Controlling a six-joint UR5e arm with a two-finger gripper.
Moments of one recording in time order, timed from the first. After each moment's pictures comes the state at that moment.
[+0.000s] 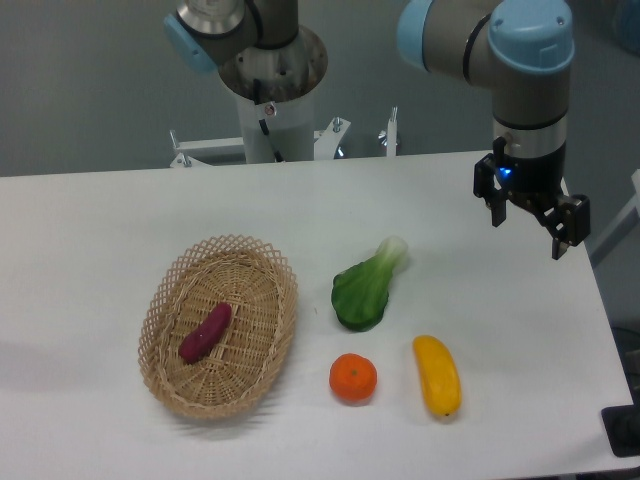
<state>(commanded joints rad) 2.72 -1.83 -1.54 -0.99 1.58 1.61</state>
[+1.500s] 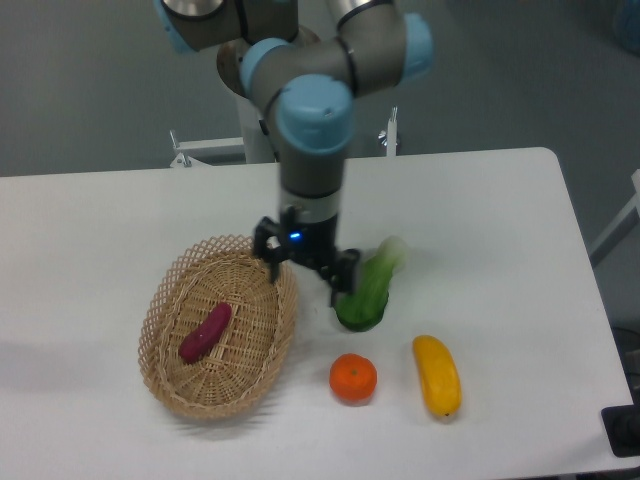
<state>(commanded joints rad) 2.22 -1.85 -1.79 -0.91 1.43 0.79</state>
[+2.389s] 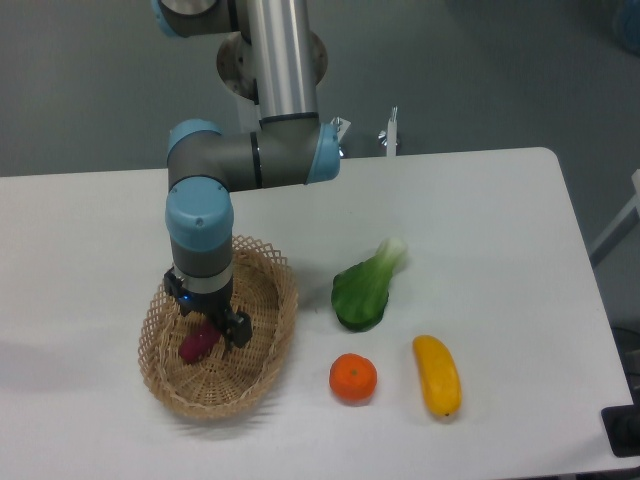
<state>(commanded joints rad) 2.09 -2.01 -1.81 -0.80 1.50 0.78</state>
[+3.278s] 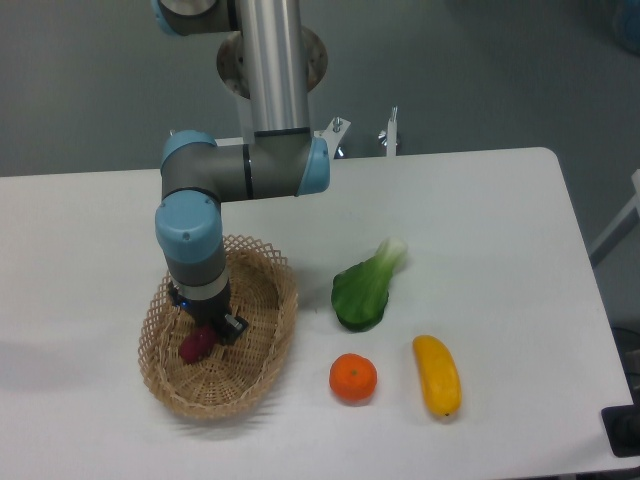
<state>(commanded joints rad) 2.09 -2.02 -1.80 -0.78 1.53 0.77</state>
